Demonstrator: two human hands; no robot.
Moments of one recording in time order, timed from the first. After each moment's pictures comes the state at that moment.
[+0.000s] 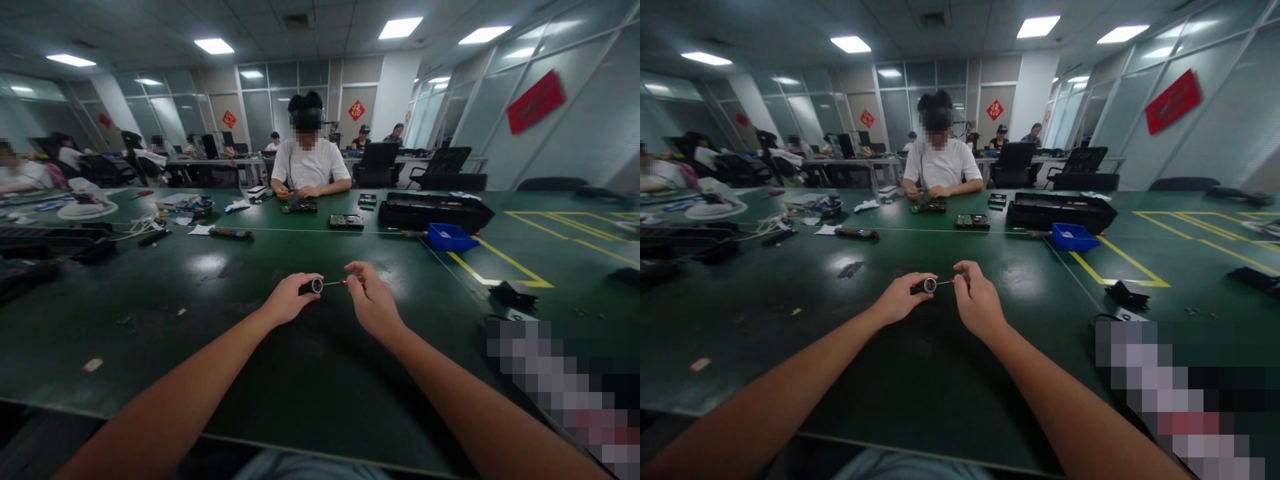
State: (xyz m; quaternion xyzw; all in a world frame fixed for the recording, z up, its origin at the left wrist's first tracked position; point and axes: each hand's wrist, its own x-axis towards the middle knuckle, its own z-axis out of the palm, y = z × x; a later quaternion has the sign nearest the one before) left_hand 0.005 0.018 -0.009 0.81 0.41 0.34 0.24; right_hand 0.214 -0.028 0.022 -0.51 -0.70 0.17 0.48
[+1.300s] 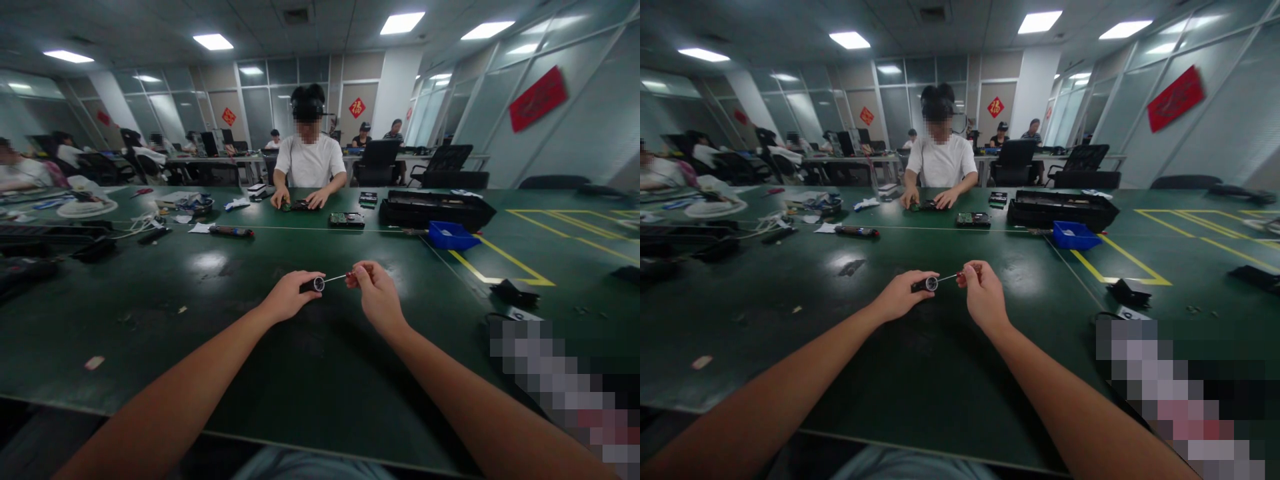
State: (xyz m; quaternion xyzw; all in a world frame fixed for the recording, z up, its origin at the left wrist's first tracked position) left_hand 0.001 0.022 -0.007 0.83 0.40 0.32 0.20; right_hand 0.214 -0.012 0.009 -0.48 -0.58 0.32 0.57
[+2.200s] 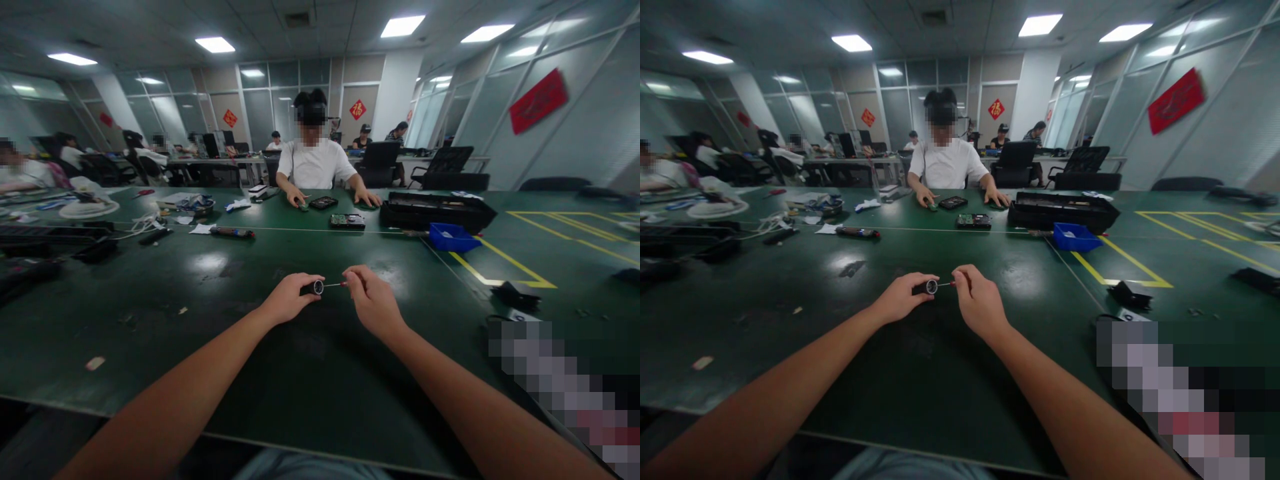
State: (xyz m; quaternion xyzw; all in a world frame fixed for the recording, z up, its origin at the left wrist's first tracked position) left_hand 0.001 0.020 -0.005 0.84 0.40 0.31 0.20; right_hand 0.214 -0.027 0.021 -0.52 -0.70 0.18 0.46
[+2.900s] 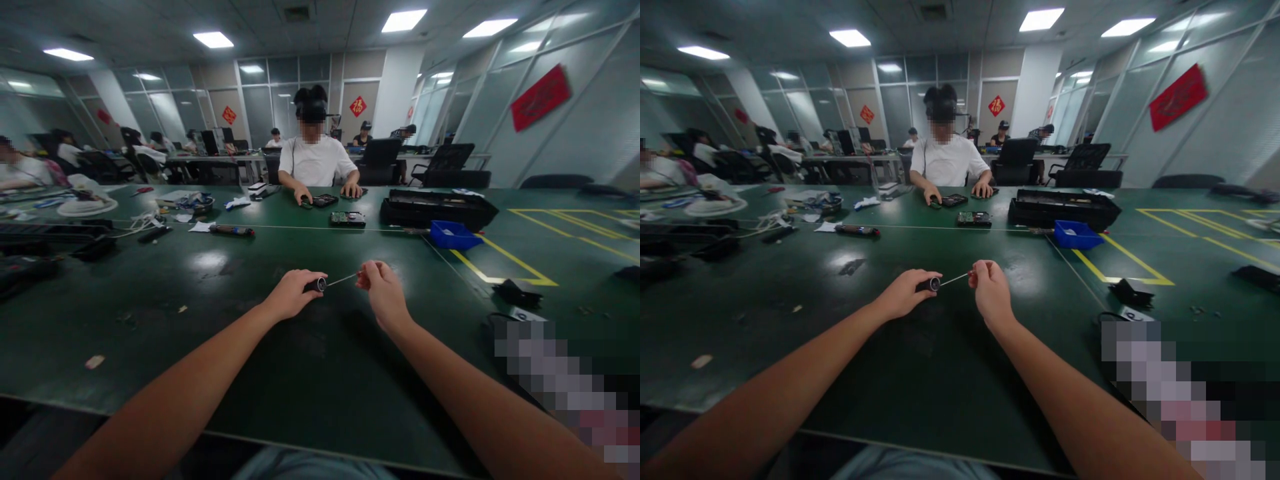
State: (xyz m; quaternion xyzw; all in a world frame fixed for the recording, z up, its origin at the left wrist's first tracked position) left_hand 0.003 0.028 -0.010 0.87 0.39 0.27 0.15; right_hand 0.224 0.004 -0.002 -0.51 -0.50 0.35 0.60
